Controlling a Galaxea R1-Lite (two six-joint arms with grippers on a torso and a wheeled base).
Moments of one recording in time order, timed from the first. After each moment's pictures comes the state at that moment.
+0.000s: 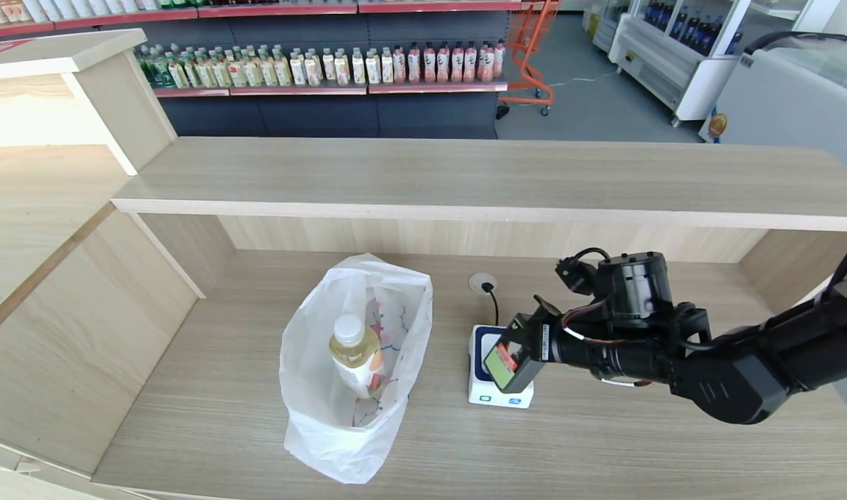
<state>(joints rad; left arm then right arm) 0.00 0.00 0.00 0.00 0.00 0.00 0.46 1.92 -0.82 -0.63 0.19 0.35</state>
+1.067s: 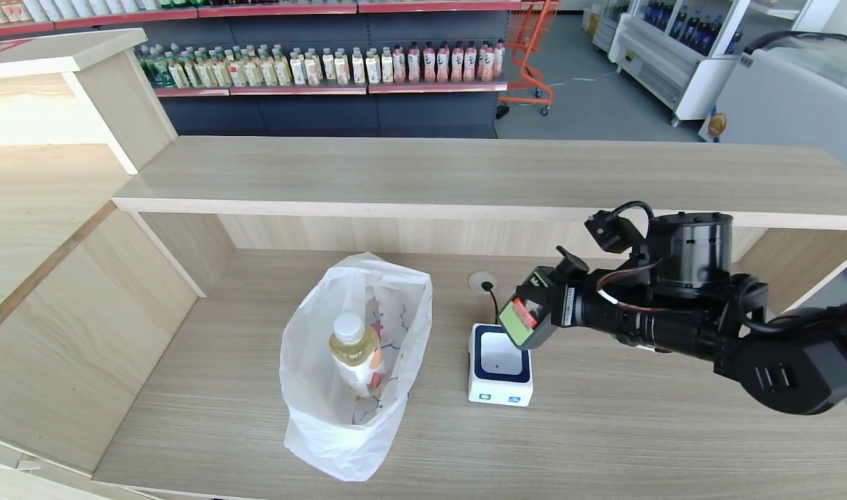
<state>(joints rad) 0.00 0.00 0.00 0.00 0.00 0.00 0.43 1.78 -0.82 -0.68 0.19 0.24</state>
